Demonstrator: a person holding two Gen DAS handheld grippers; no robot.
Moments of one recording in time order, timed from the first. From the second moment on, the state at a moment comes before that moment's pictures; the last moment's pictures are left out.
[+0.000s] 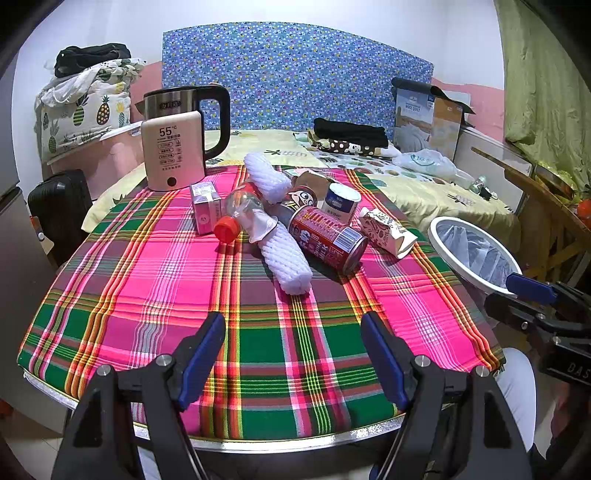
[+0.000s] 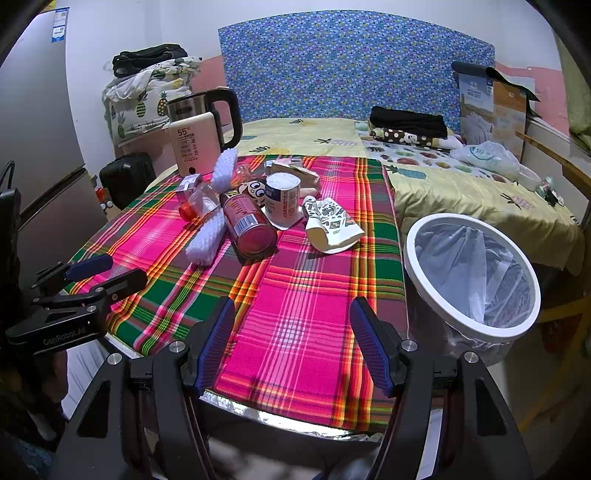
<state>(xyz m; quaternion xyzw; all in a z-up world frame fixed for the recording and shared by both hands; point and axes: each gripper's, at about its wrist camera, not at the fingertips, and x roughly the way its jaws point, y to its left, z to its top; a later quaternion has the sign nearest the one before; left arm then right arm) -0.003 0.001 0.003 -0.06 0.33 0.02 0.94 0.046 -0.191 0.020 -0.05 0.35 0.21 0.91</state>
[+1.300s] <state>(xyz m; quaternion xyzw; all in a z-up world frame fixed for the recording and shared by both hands) -0.008 0.001 0.007 -0.06 0.33 0.02 0.94 0.039 -0.193 0.025 -0.05 0.35 0.21 0.91</state>
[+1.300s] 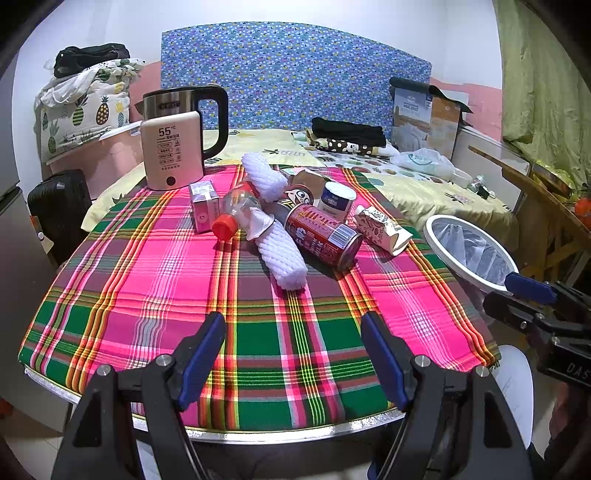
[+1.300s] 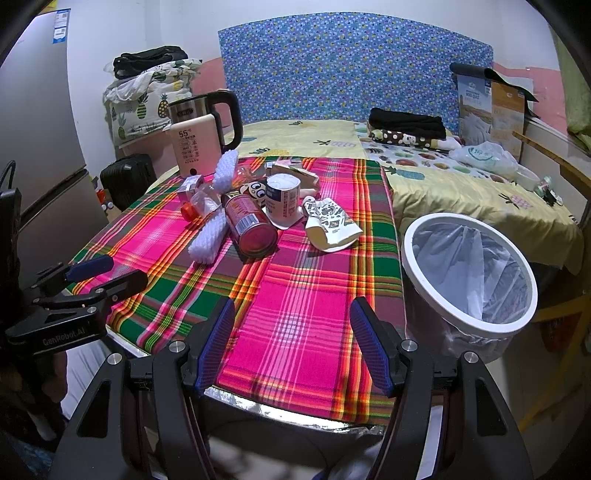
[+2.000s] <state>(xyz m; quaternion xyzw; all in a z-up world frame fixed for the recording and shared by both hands) -0.011 -0.004 0.003 -0.06 0.33 0.02 0.94 0.040 -0.191 0.023 -0.05 0.35 0.21 0.91</state>
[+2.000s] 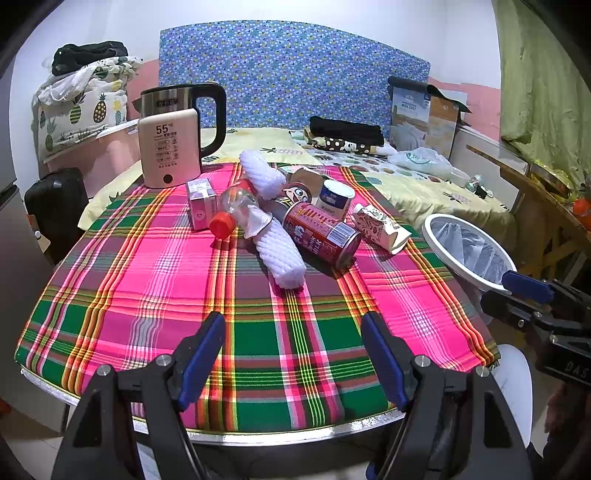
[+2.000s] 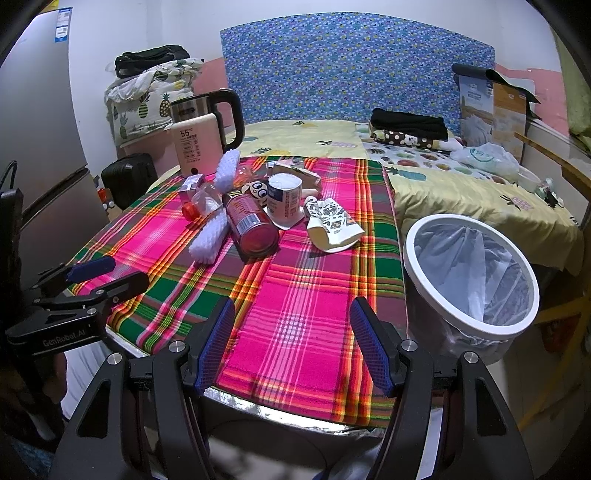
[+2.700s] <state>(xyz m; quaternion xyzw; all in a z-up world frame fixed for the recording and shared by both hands) 0.084 0.011 -0.022 -0.09 0.37 0.02 0.92 0.084 -0.182 0.014 -0.06 0.36 0.23 0.90</state>
